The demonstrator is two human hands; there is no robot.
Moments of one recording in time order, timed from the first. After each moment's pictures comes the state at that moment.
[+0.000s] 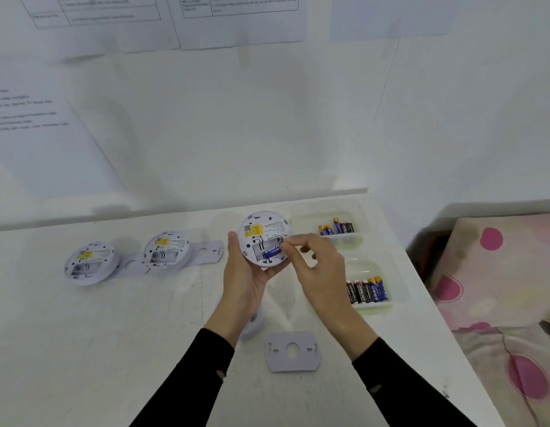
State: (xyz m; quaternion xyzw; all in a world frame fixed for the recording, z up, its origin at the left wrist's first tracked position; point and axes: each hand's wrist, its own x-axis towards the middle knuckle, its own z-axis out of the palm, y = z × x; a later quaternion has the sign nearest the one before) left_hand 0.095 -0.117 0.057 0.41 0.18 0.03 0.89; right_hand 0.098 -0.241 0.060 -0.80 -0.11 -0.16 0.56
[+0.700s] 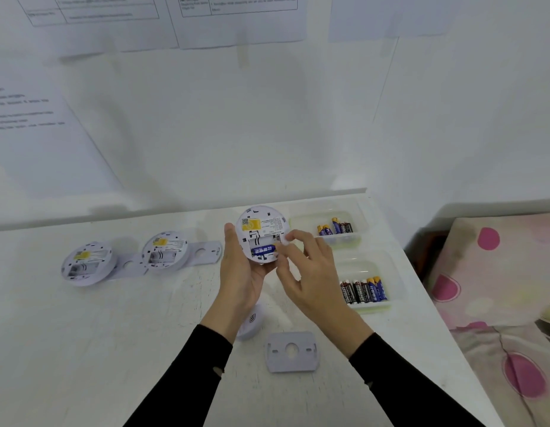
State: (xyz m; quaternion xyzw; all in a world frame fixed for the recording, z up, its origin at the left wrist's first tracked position) left_hand 0.100 -0.113 0.071 0.39 0.19 0.03 0.90; right_hand 0.106 -0.240 0.041 -0.86 -0.24 -0.30 0.35
